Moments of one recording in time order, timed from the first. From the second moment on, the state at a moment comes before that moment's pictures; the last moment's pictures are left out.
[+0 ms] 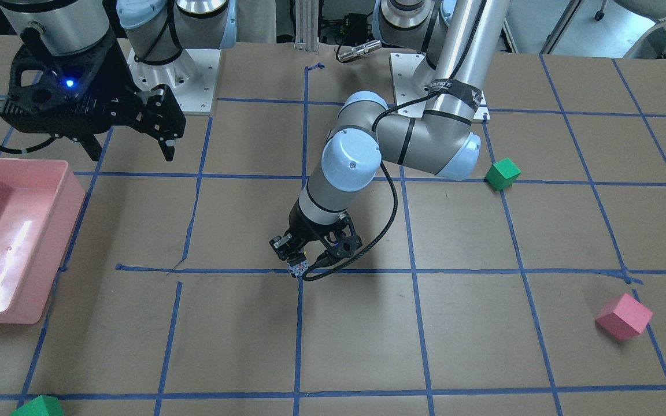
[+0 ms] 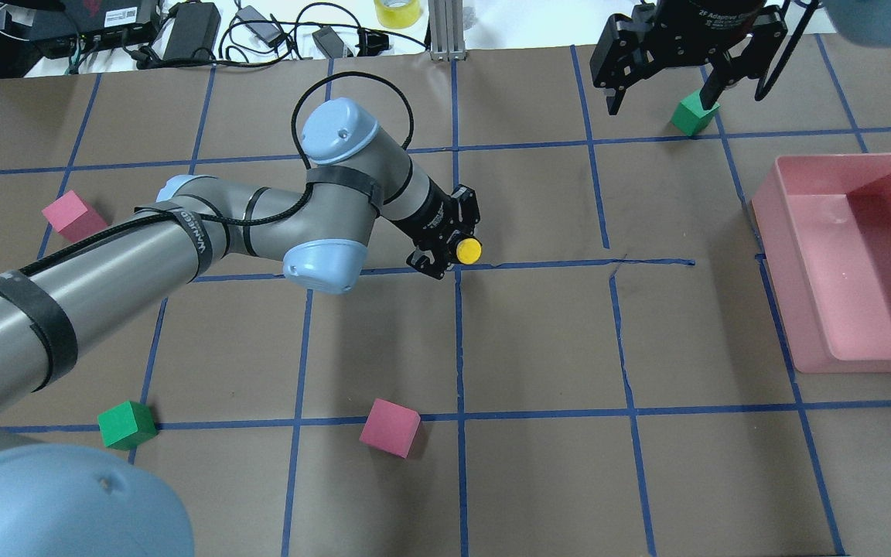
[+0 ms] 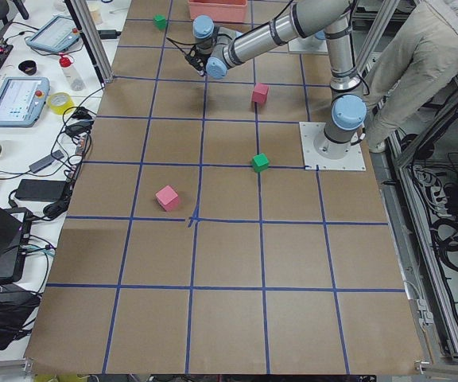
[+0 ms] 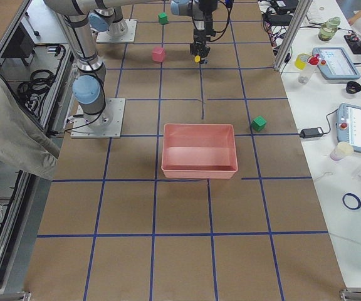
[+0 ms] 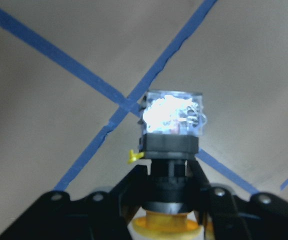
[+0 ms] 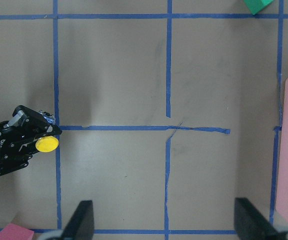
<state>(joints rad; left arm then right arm) -1.80 -2.04 -1.79 -0.79 1.08 -1.20 1.62 -1.48 1.38 -1.54 -1.56 0.04</state>
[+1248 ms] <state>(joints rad) -1.68 -2.08 -1.93 -0.81 0.69 -1.31 1.62 -1.48 1.38 -1.53 -1.56 0.04</state>
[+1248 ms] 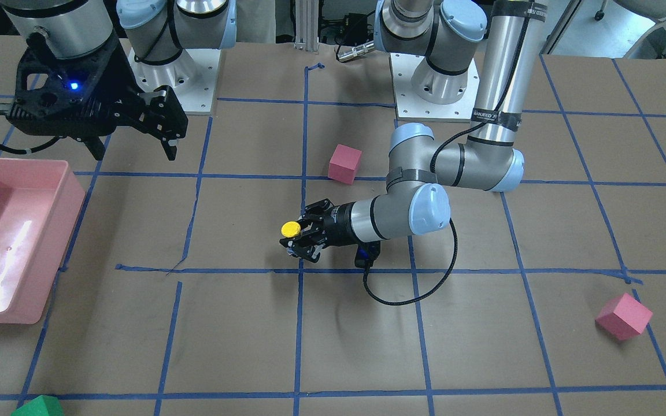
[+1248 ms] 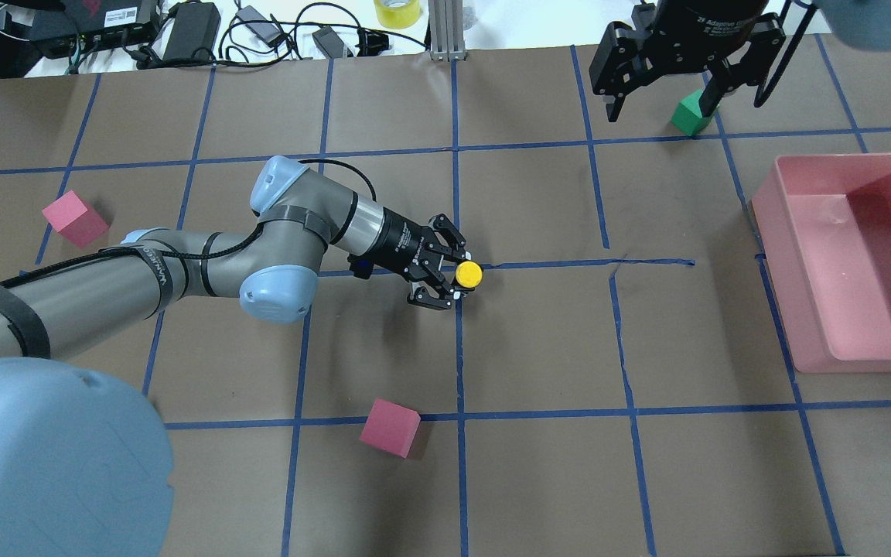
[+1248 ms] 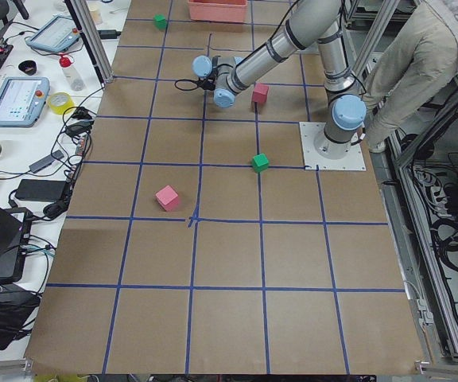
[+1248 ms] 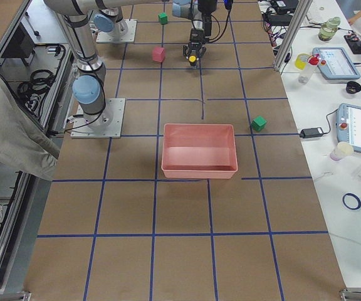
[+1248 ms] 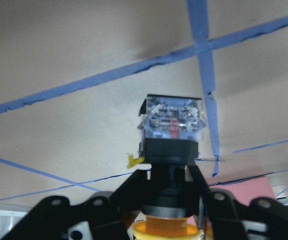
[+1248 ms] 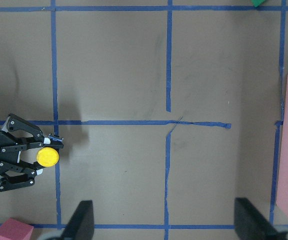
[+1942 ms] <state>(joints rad) -1.66 -2.10 -1.94 -0.81 0.70 -1.32 1.62 -1.48 1.38 -1.53 -1.56 0.04</state>
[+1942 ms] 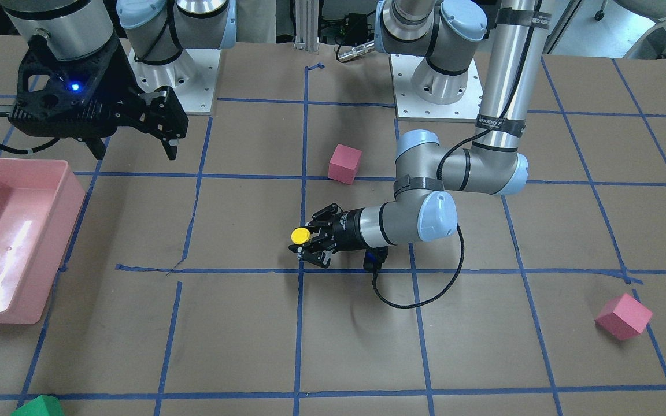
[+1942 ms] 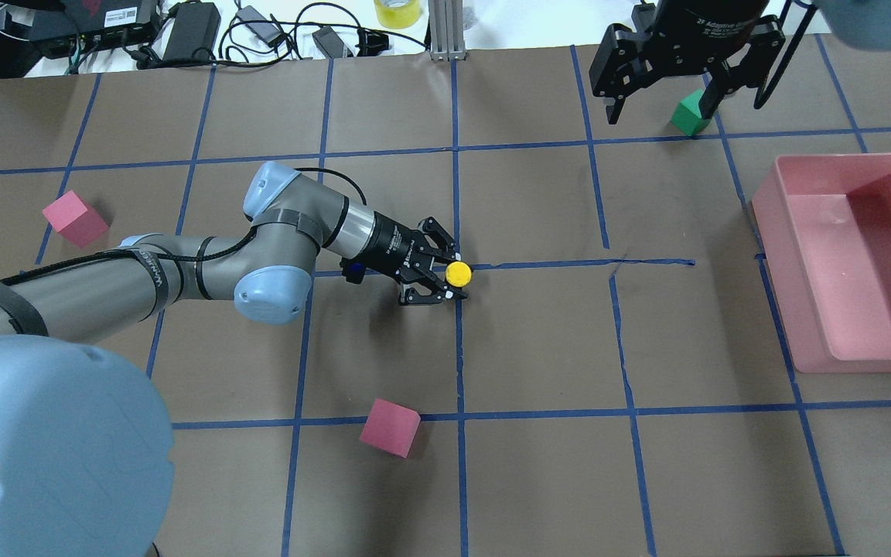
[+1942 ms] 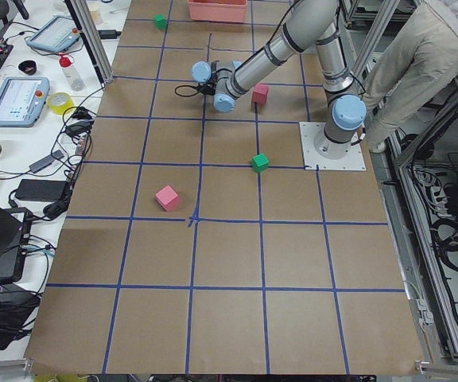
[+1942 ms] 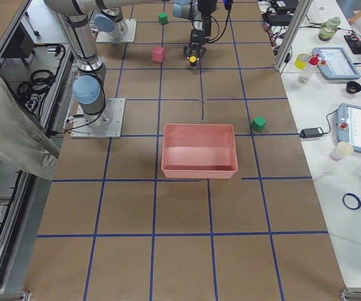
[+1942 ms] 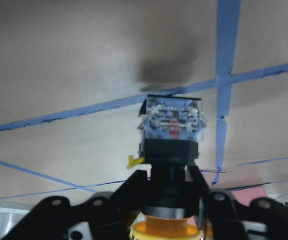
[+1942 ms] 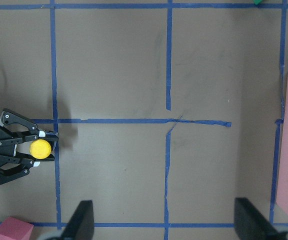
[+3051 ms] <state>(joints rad) -1.59 -2.03 -1.77 -0.92 1.17 -1.12 1.62 -1.48 1.38 -1.53 -1.56 0.04</state>
